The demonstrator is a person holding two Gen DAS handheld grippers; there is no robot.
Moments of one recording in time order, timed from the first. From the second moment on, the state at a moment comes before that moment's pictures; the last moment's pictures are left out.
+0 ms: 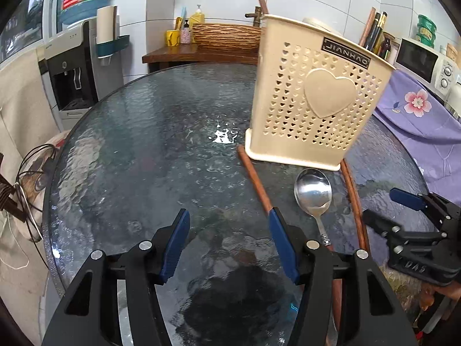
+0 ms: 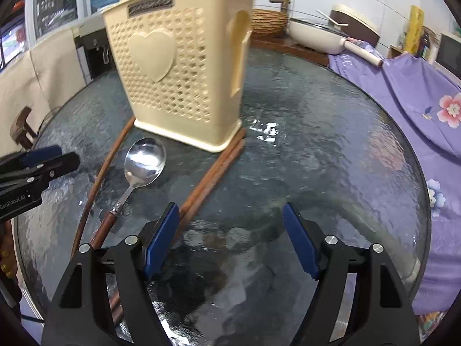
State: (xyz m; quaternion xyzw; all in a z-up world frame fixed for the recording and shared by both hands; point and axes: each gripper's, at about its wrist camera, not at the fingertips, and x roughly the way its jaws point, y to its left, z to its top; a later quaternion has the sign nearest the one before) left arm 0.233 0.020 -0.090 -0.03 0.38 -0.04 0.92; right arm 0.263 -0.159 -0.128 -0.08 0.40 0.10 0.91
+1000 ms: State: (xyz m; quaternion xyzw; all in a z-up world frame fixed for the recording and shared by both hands) left arm 0.300 0.011 -0.101 -0.01 0.42 -0.04 0.91; right arm 0.310 -0.236 -0.127 0.04 0.43 0.07 0.90
